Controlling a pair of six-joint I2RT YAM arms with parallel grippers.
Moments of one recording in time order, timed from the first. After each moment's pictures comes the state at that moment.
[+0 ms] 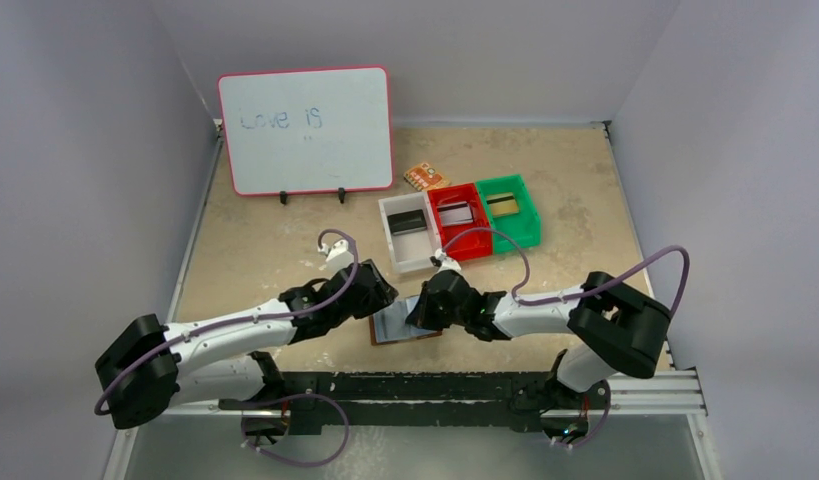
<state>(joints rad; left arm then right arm) -0.96 1.10 0.54 -0.20 -0.36 -1.21 1.03 1.52 0.55 0.16 0.10 1.03</state>
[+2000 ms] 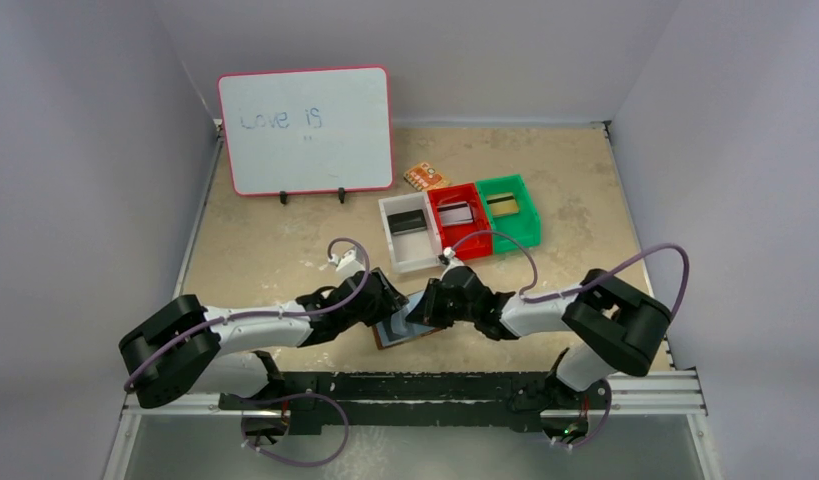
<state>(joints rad) -0.96 1.28 0.43 0.11 -0.26 -1.28 0.92 1.55 0.45 0.41 -0.11 1.08</state>
